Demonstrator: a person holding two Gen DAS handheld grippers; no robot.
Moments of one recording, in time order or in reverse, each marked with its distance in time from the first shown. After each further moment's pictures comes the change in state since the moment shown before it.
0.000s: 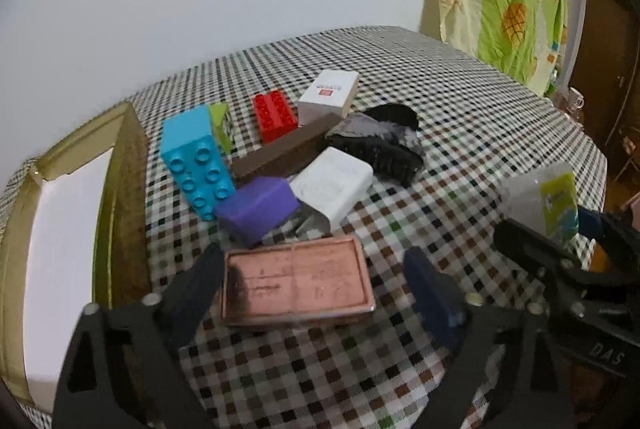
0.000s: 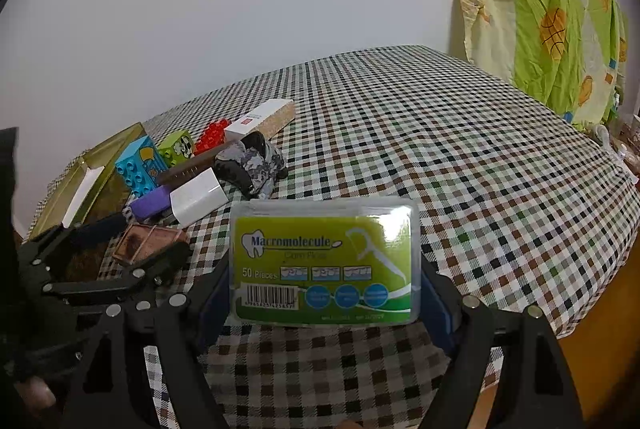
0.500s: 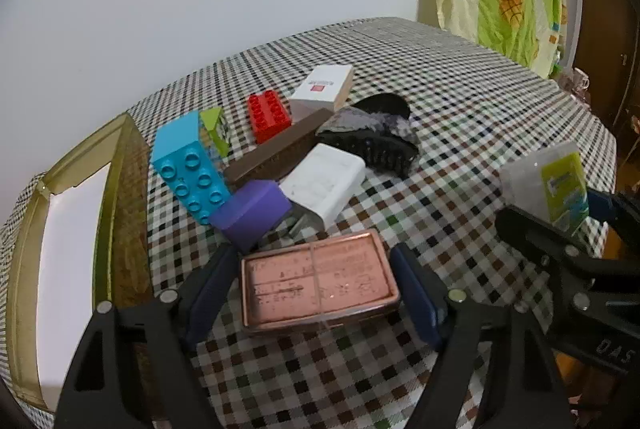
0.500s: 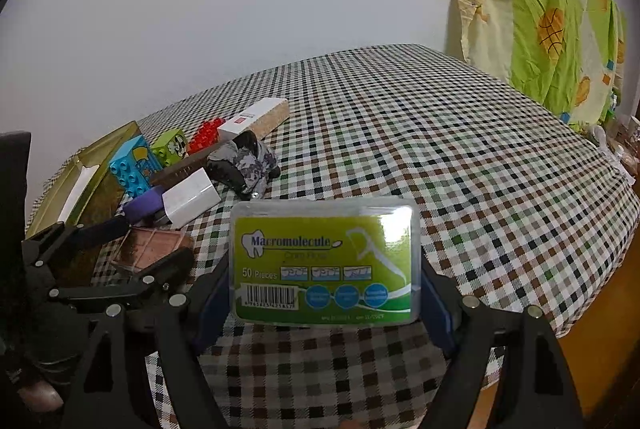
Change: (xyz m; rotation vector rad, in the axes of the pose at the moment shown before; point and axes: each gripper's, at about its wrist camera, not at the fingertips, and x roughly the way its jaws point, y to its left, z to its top) left arm -0.007 -0.017 -0.004 0.067 -0.006 0.066; right arm 0.002 -0.004 0.001 -0.008 0.013 -0.014
